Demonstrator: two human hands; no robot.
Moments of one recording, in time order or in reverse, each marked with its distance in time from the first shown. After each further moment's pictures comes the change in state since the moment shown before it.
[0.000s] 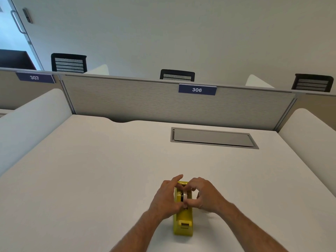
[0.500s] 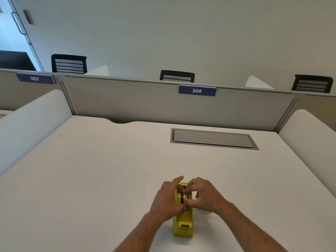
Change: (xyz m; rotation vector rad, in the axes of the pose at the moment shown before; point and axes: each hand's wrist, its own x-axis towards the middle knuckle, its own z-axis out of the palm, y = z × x) left_hand -0.001 0.003 0.002 0.024 0.007 0.013; right_hand 0.004 0.000 0.000 -0.011 -0.005 -0.048
